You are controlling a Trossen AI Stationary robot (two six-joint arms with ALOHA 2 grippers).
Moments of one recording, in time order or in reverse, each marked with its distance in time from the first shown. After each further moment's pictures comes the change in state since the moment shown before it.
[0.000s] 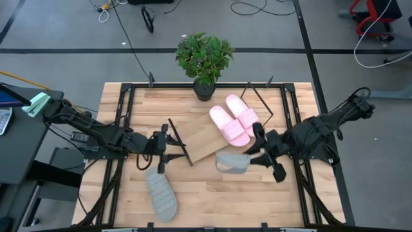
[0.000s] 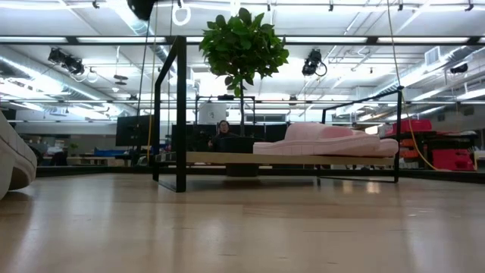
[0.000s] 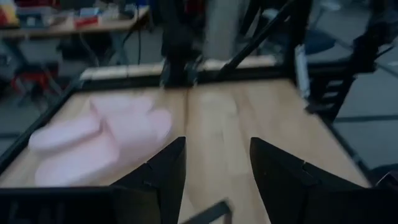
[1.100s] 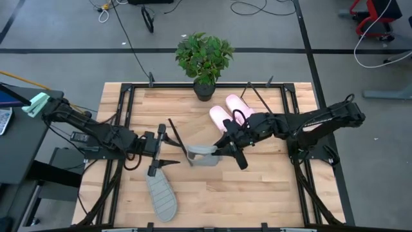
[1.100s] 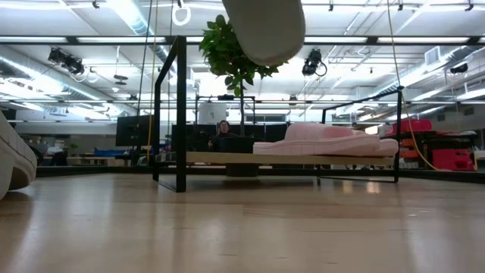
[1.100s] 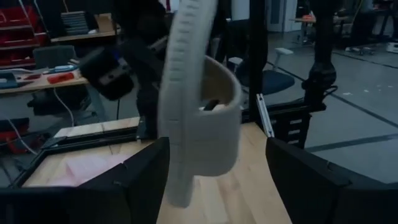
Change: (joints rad) left arm -0.040 -0.069 0.030 0.103 0.090 0.108; right arm -0.286 0.257 0.002 0.123 -0.305 0.169
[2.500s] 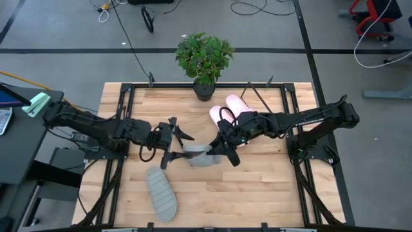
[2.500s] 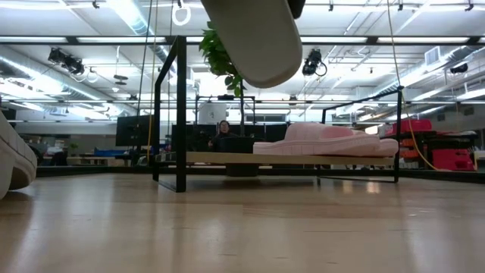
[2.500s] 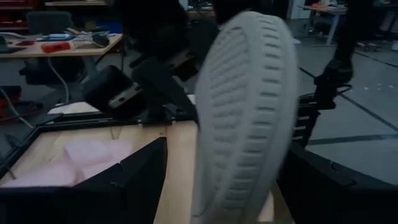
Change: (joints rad) left arm 0.171 0.142 0.138 -0.085 0.162 -0.080; right arm -0.065 0.079 0.000 0.027 -0.094 0.083
